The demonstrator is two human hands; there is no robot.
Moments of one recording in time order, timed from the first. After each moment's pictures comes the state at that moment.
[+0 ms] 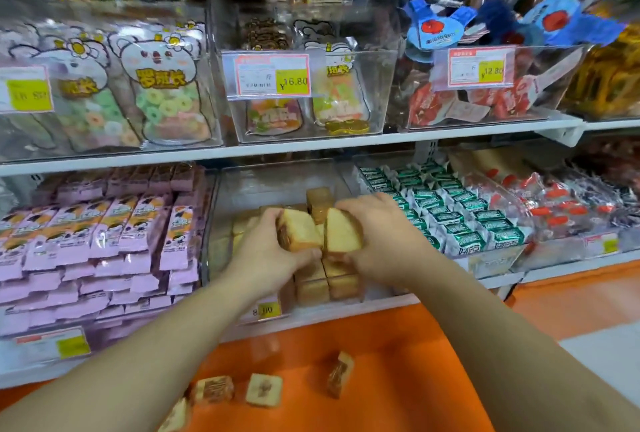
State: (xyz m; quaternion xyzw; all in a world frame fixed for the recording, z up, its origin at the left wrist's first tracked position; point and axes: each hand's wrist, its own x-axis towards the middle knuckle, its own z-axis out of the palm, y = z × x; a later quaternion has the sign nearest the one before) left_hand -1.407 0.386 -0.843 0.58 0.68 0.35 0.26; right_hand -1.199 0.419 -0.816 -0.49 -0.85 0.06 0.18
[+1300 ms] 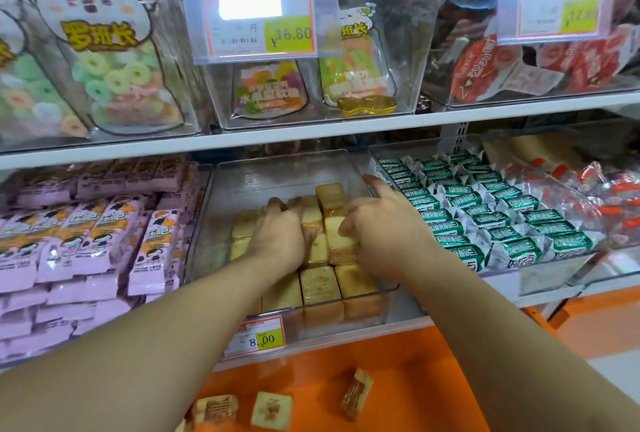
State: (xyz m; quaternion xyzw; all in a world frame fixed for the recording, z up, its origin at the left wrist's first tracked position) left_hand -1.411 0.489 -0.886 0.65 0.75 0.13 0.07; right_hand -1.230 0.480 -0.840 -0.51 -0.86 -0.04 0.03
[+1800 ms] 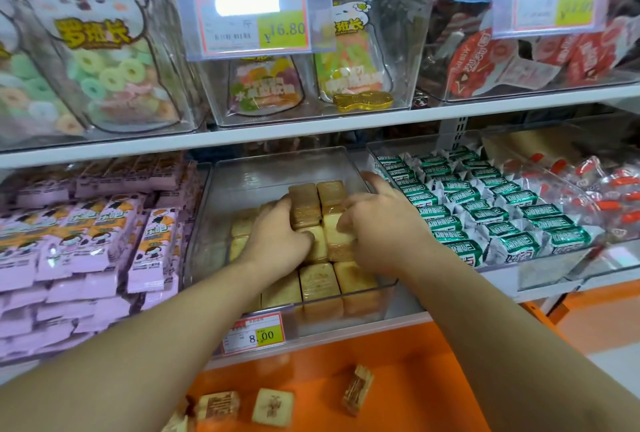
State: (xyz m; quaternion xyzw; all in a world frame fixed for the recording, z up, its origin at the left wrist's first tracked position) left_hand -1.416 0.479 -0.889 0.60 0.71 0.31 0.19; right_hand -1.231 0.481 -0.842 -0.50 -0.86 -0.03 0.03
